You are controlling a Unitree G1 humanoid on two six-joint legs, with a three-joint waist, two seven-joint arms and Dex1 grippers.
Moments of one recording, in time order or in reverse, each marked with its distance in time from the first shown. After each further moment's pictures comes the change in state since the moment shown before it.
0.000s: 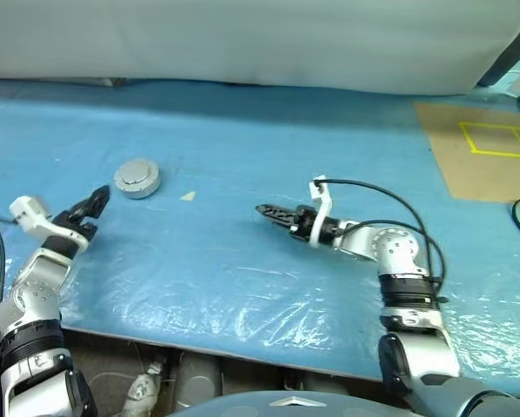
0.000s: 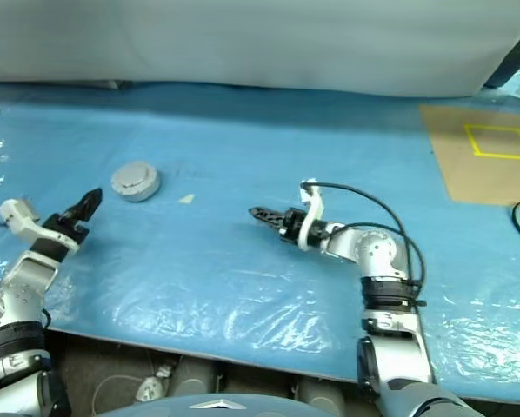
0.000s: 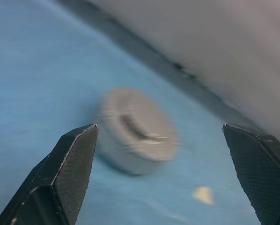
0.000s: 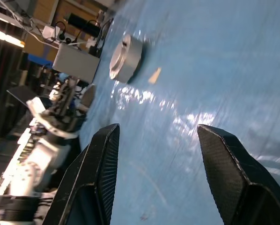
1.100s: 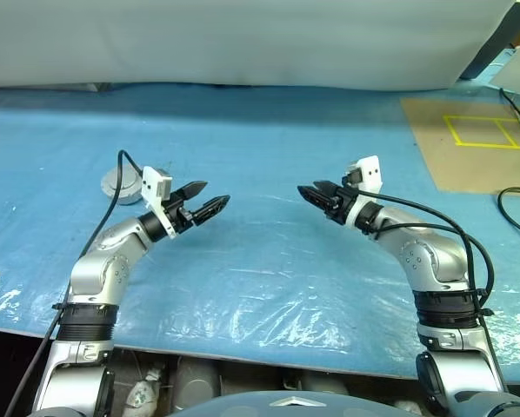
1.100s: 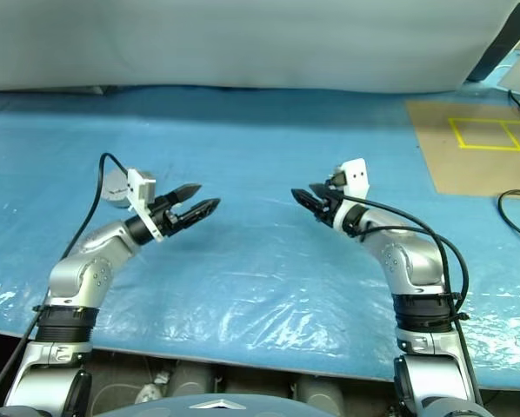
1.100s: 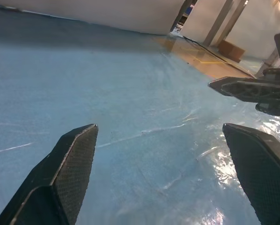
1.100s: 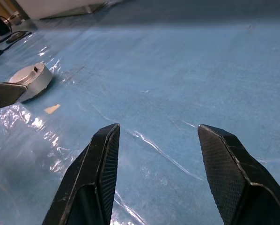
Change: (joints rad) left arm -0.052 -0.058 -0.431 -0.107 0.285 -0.102 -0.216; right arm 0.087 -0.119 0.095 -0.146 -0.327 -0.334 -0.002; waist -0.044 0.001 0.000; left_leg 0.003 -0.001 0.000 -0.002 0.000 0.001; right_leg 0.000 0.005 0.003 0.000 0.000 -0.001
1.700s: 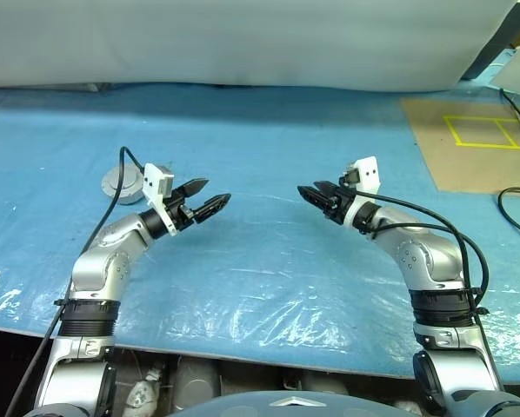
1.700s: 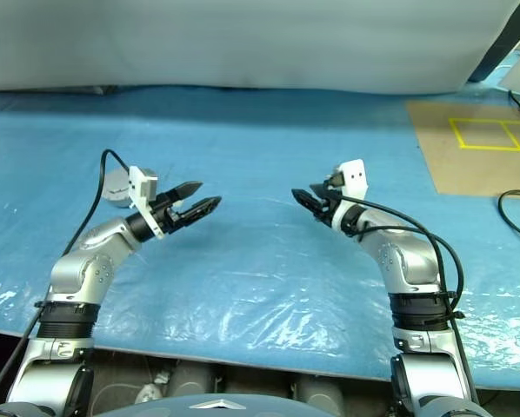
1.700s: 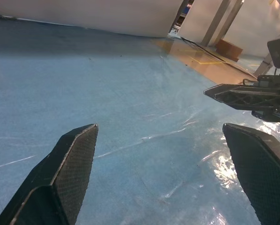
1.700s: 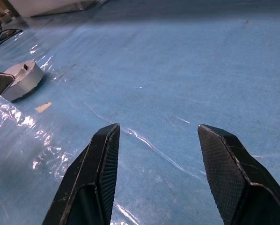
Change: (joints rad) left arm -0.043 -0.001 0.000 0.023 0.020 -0.002 -0.021; right arm 0.005 0.027 0.006 0.021 -0.034 -0.019 -0.020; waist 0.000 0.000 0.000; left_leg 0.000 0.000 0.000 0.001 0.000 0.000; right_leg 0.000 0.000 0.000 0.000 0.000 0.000
